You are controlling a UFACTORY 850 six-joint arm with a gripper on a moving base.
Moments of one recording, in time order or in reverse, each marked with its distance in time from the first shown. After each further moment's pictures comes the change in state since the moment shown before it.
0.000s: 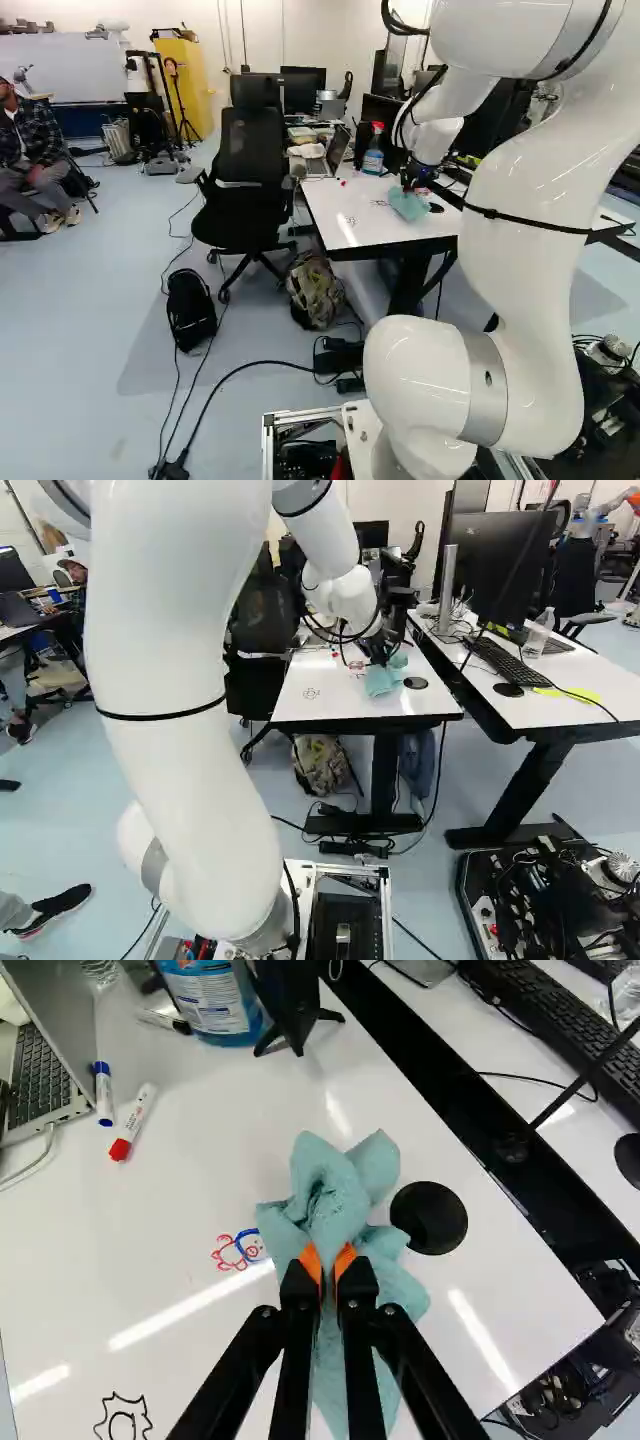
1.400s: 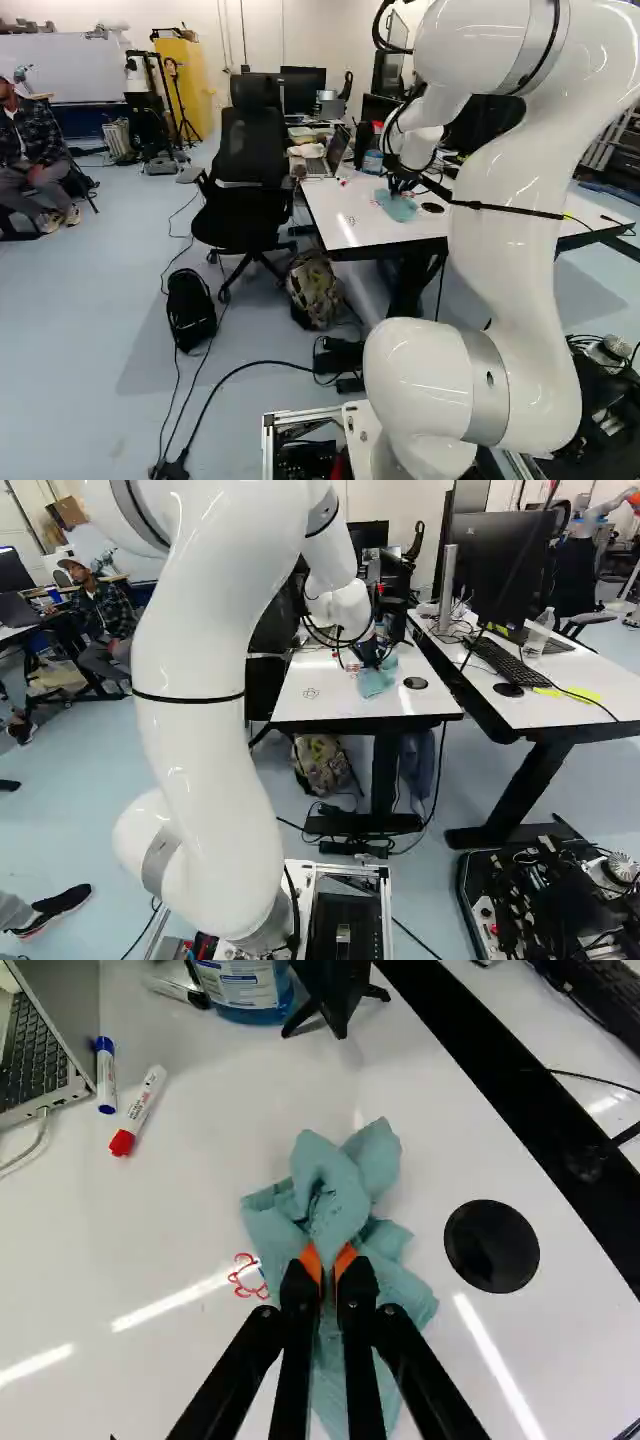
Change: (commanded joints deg) arm 2.2 -8.4 -5.9 0.0 0.0 0.0
